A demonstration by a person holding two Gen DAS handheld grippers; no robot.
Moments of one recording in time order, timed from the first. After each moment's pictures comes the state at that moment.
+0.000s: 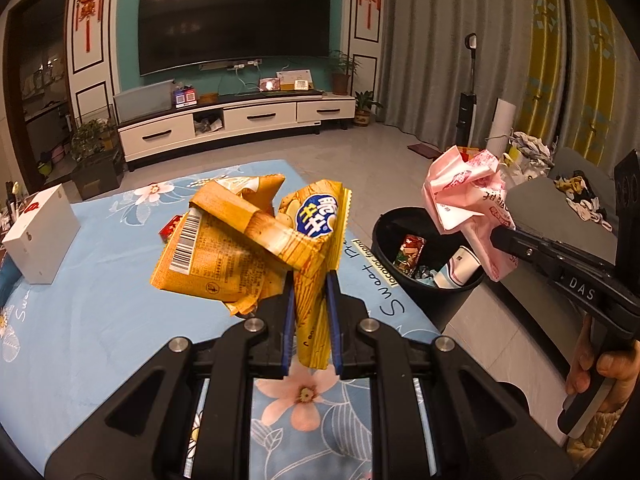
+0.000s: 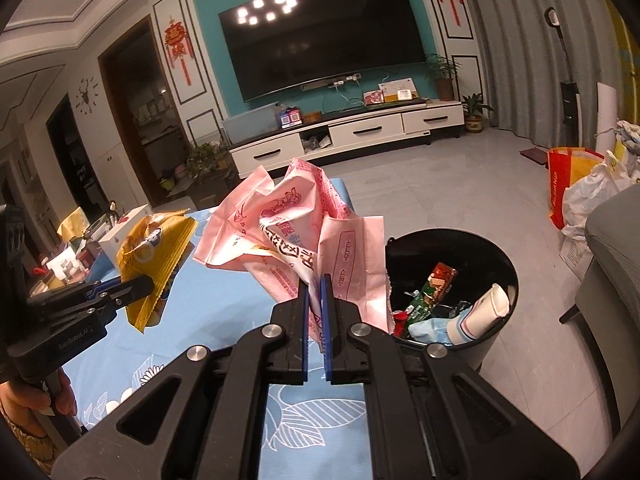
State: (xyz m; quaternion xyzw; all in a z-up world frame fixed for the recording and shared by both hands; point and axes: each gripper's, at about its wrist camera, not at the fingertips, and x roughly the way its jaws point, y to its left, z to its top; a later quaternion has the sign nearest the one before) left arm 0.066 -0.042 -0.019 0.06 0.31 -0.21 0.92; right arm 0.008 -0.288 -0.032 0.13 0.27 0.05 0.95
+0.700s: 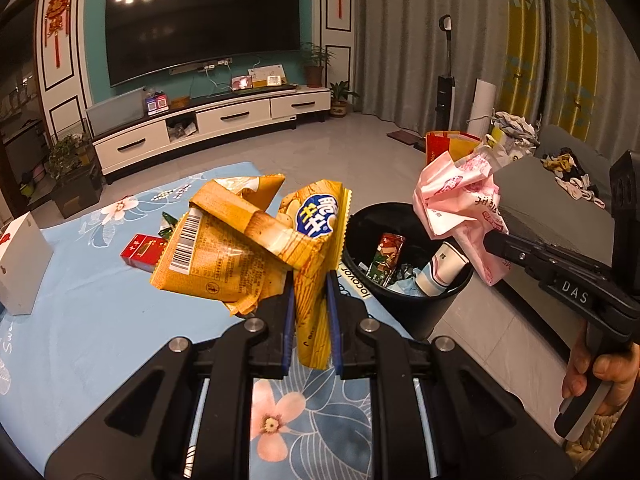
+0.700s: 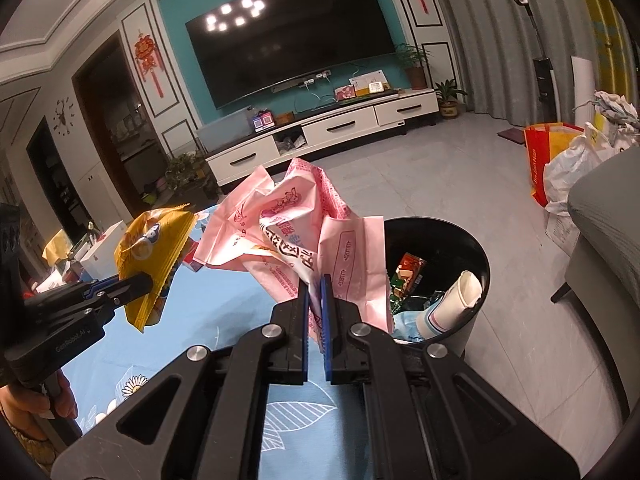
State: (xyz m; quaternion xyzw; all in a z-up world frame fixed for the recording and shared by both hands) left arm 0.085 -0.098 -0.028 0.09 0.31 -0.25 0.91; right arm 0.008 -0.328 -0.050 0.17 0.28 0.02 0.95
